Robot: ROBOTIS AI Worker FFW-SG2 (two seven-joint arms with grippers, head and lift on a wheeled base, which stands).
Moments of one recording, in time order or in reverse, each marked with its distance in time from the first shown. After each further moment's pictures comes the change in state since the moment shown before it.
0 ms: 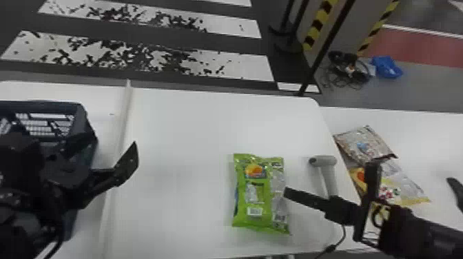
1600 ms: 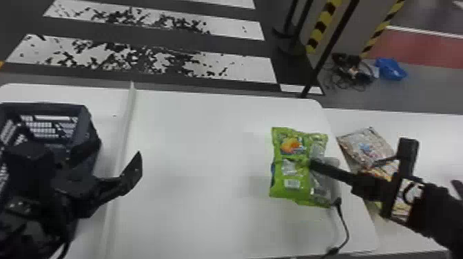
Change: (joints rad) left arm 0.024 -0.003 -0.020 -0.008 -0.049 0.019 0.034; right arm -0.049 -0.064 -0.090 -0.079 -0.029 -0.019 -0.071
